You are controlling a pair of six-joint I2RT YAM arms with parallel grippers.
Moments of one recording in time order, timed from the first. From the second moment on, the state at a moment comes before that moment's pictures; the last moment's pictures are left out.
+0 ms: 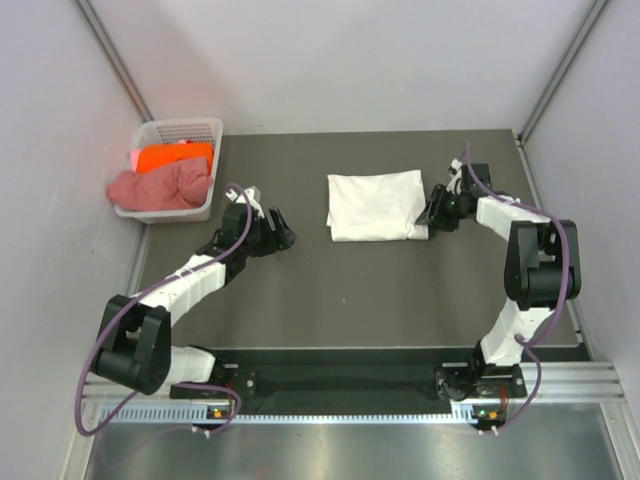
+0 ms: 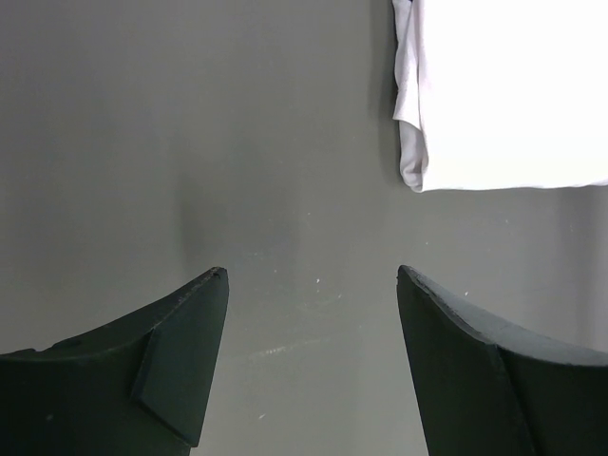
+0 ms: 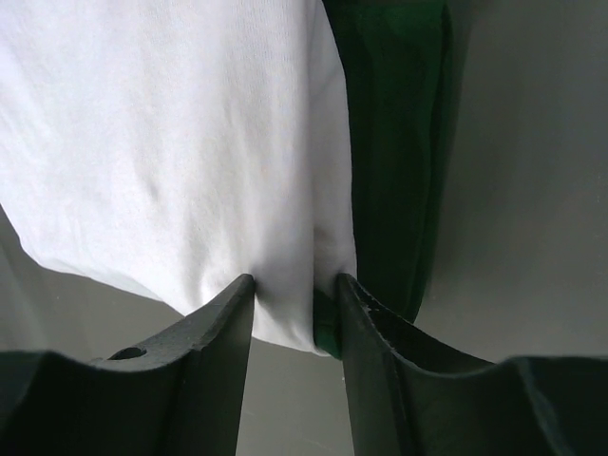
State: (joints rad) left arm -0.33 1.32 0.70 0.02 0.11 -0.58; right arm 0.02 1.80 1.13 -0.30 -0.40 0.36
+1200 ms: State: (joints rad) left arm -0.33 1.34 0.66 0.06 0.14 -0.58; right arm -0.28 1.64 1.23 -0.54 0.51 0.41
